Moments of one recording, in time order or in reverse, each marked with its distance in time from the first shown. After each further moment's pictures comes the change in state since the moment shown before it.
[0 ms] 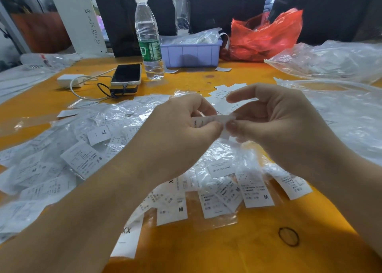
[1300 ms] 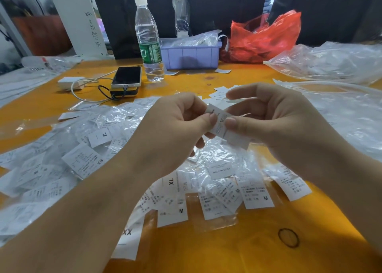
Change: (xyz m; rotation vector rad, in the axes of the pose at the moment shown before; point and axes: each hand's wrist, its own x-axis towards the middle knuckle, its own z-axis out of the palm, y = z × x) left_hand 0.006 -0.007 -0.002 -0.286 -0.023 -0.002; right_hand 0.000 -0.007 -0.005 0.115 -0.053 0.089
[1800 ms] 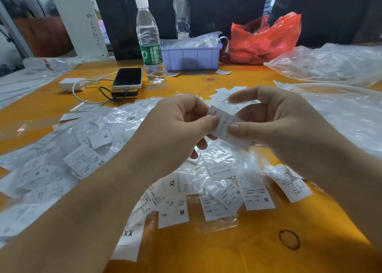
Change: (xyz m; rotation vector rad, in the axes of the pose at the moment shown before) left_hand 0.000 0.000 -0.001 -0.067 -0.023 -0.026; right_hand 0.002 0.000 -0.003 -0.020 -0.010 0.059
